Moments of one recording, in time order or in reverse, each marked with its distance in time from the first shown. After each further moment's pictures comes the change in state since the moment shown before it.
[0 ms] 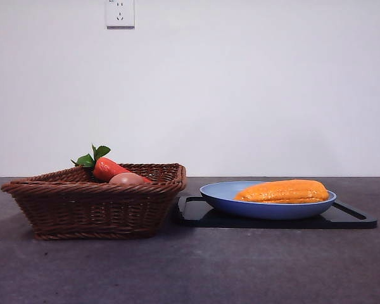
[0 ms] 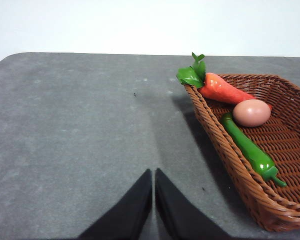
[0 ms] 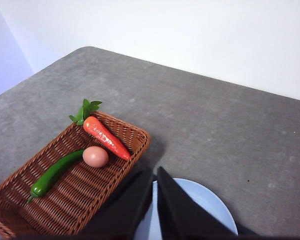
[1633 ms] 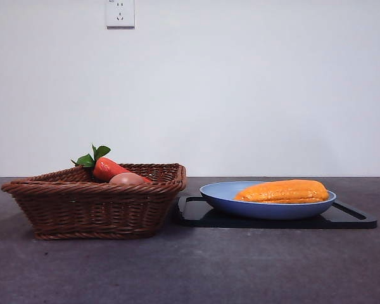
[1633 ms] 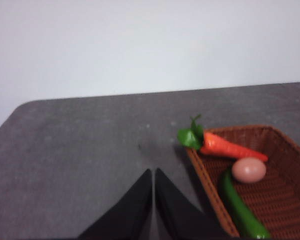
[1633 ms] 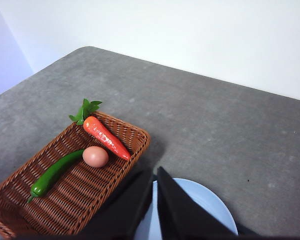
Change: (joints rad) left arm 0.000 0.386 0.369 0.044 0.004 0.061; right arm 0.000 0.000 0.000 0.000 0.000 0.000
